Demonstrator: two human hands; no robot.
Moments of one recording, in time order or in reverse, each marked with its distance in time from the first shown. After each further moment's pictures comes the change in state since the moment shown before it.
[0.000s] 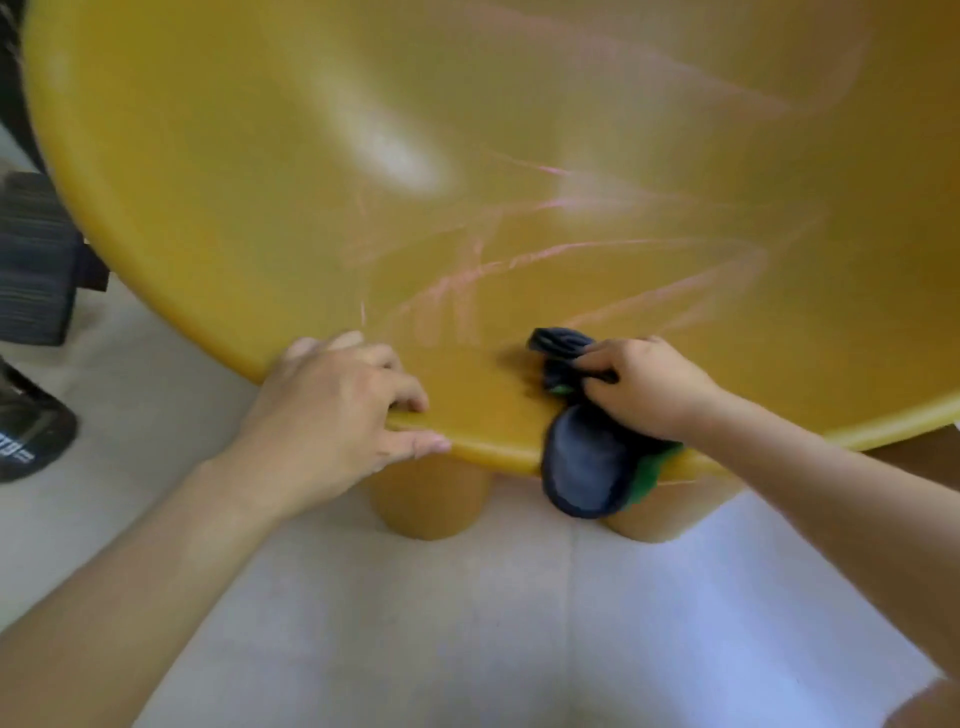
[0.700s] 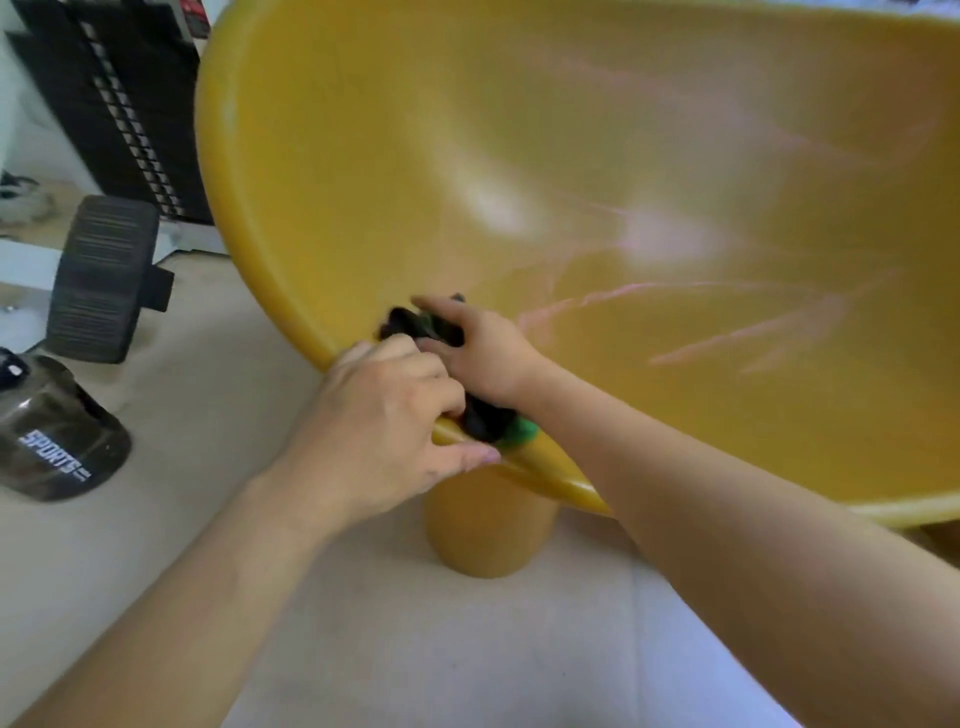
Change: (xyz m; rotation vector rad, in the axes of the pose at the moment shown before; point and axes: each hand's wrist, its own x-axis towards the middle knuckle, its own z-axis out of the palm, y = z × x) left_hand -0.016 -0.063 -0.014 -0.052 0.175 0.065; right_hand 0.078 -0.198 0.006 0.437 0.074 -0.261
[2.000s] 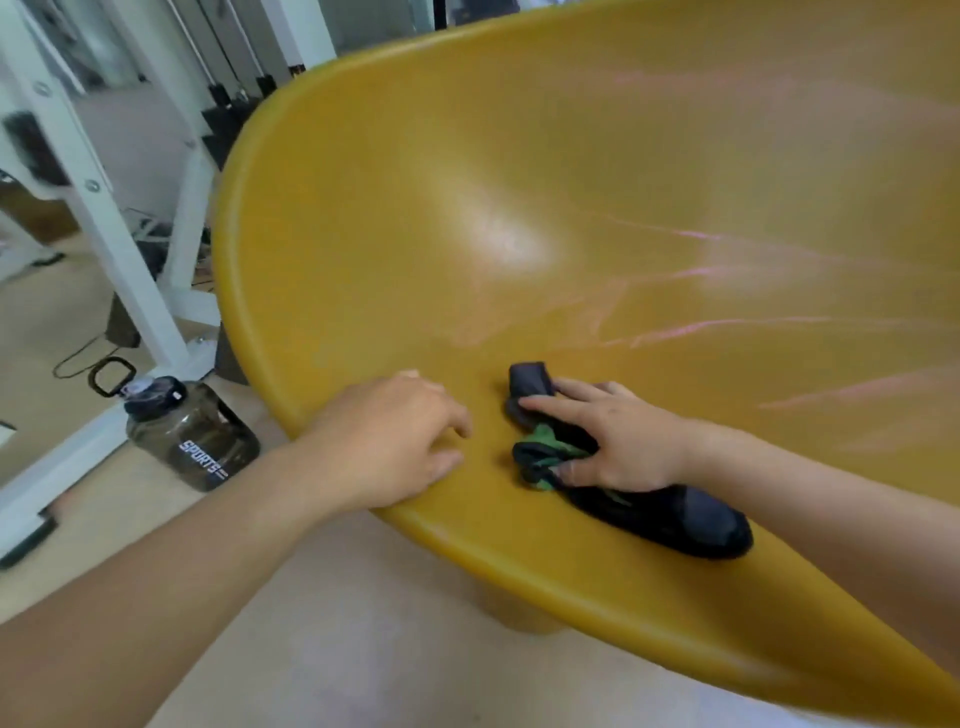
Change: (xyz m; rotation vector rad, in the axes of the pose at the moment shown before) left_hand 0.076 0.032 -0.010 0.285 -0.579 -0.302; right_hand -0.004 0.127 -0.063 -0.292 -0.479 -0.213
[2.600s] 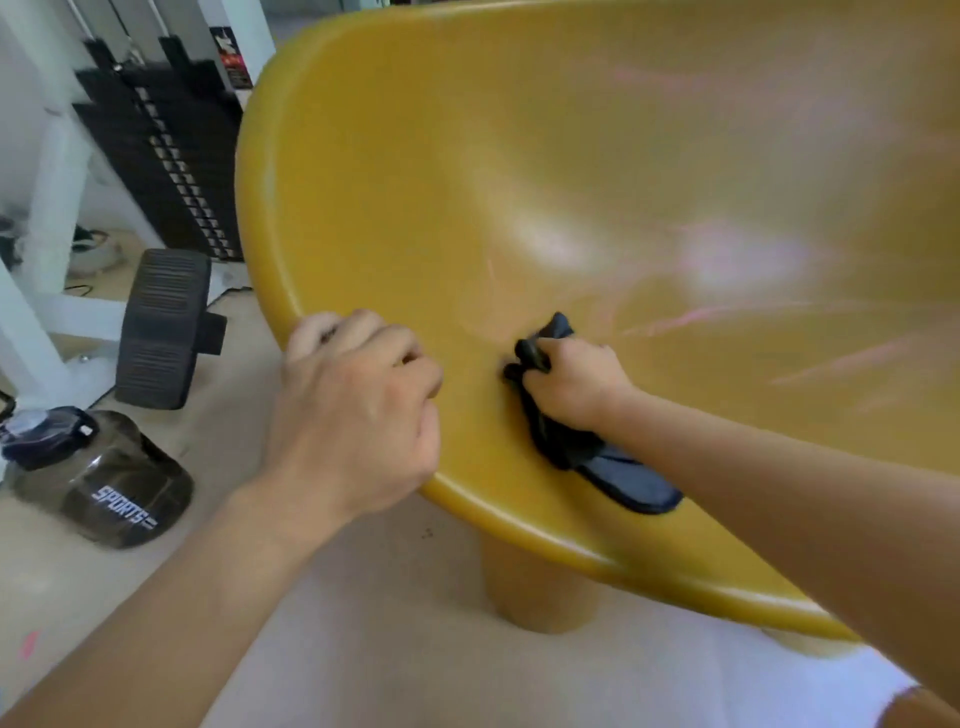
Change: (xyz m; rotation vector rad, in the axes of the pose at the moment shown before) left_hand -0.021 -0.091 0.022 -0.046 0.627 0.060; right_hand 0.082 -0.093 -0.011 0.142 0.436 0.503
